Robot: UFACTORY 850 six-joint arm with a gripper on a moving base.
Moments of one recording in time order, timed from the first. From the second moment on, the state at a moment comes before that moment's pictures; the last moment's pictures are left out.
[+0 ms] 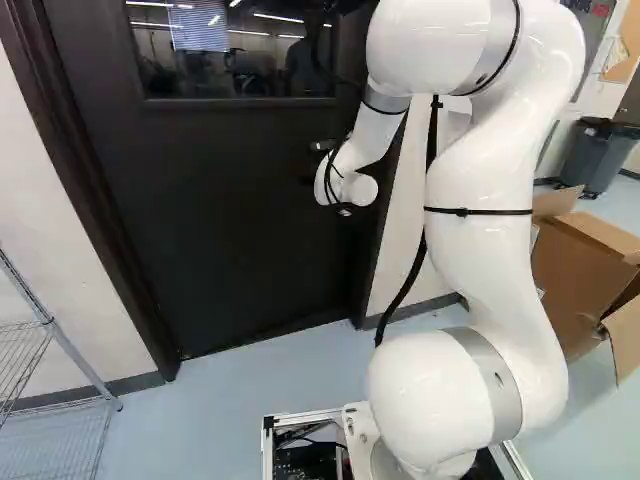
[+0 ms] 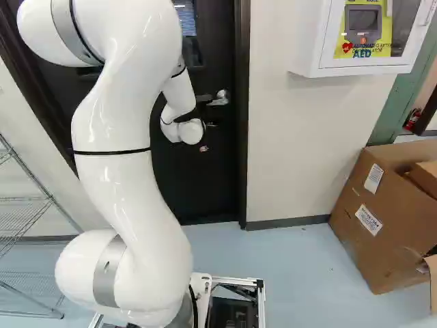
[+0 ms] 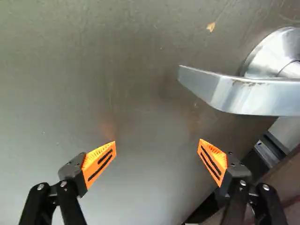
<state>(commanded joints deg) 1.5 -25.2 -51.6 -9.2 50.0 0.0</state>
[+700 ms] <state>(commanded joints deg) 1.5 -34.4 -63.7 -10.7 50.0 0.0</state>
